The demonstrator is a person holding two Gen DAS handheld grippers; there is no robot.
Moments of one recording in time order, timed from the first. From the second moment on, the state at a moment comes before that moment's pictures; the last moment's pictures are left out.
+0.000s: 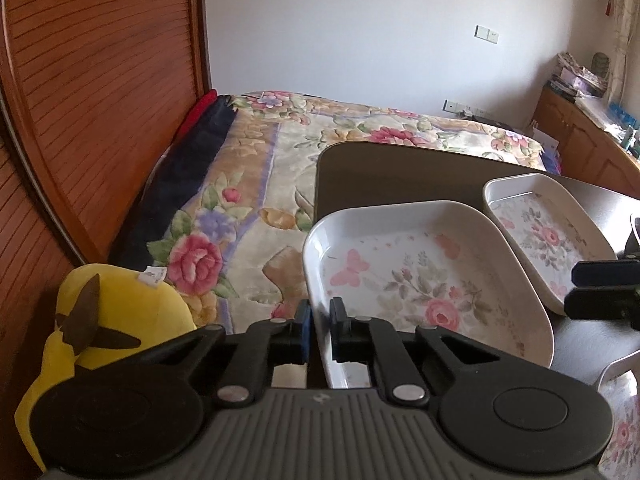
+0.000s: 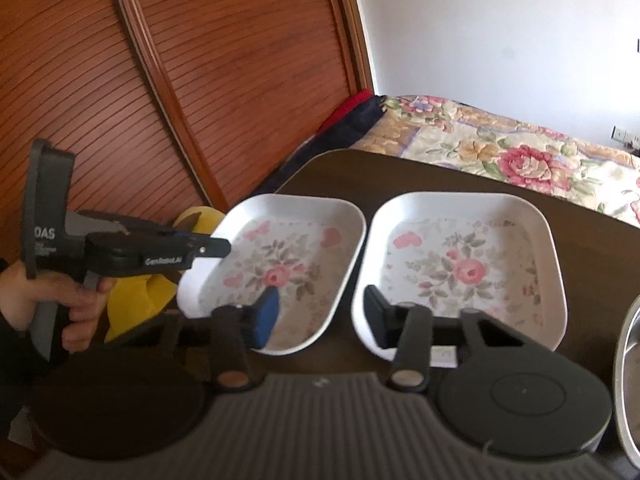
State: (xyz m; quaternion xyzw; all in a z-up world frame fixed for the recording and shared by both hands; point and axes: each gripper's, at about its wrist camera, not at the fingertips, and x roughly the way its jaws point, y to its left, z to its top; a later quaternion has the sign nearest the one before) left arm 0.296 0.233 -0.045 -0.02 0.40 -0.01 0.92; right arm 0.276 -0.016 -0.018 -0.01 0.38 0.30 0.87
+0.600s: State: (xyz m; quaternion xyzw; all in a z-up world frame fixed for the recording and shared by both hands) left arm 0.292 0.239 -0.045 -0.02 0.40 0.00 0.92; right arm 0.304 0.010 -0.035 -0.01 0.41 0.29 0.86
